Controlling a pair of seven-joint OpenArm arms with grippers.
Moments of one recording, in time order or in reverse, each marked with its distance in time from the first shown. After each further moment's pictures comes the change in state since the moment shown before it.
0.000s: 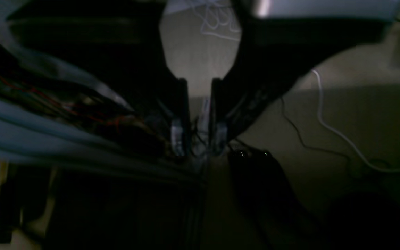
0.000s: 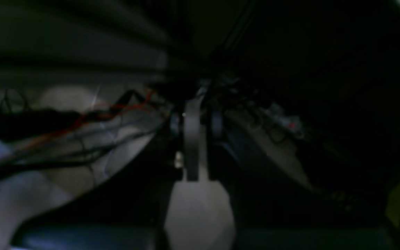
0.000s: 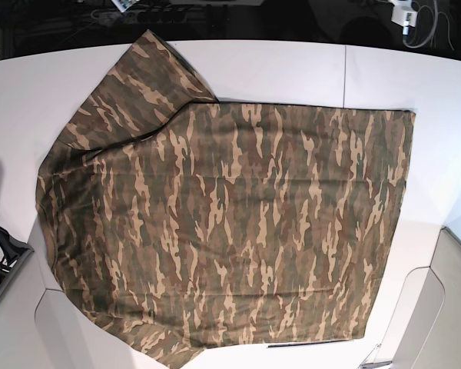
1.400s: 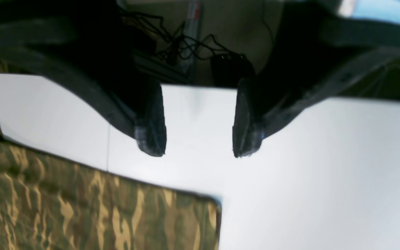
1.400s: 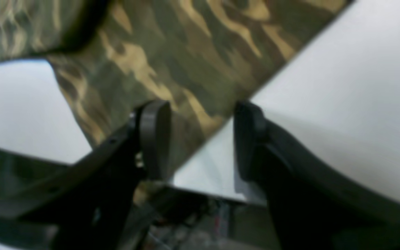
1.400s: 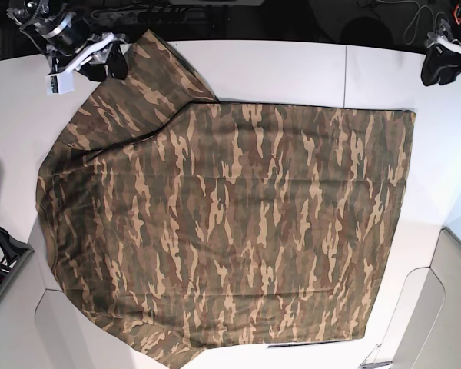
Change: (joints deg) left arm -7.5 -7.3 -18.0 10.9 -18.4 -0.1 9.4; right arm 18.2 -13.9 24.6 -9.3 26.0 7.8 -8.2
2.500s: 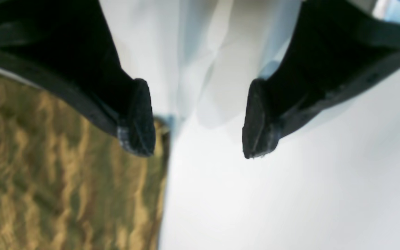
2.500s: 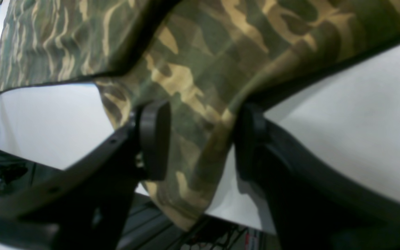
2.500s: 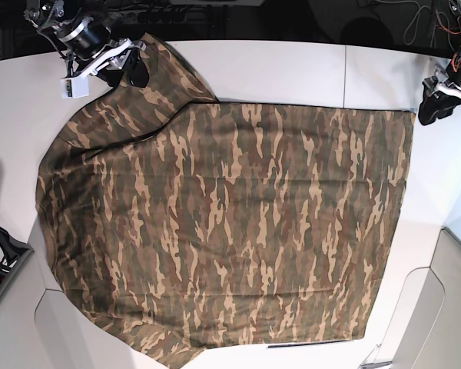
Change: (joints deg) left arm -17.6 -7.6 13.2 -25.4 6.3 -0.5 -8.1; right arm 2.3 -4.3 -1.2 -1.9 1.4 1.9 0.0
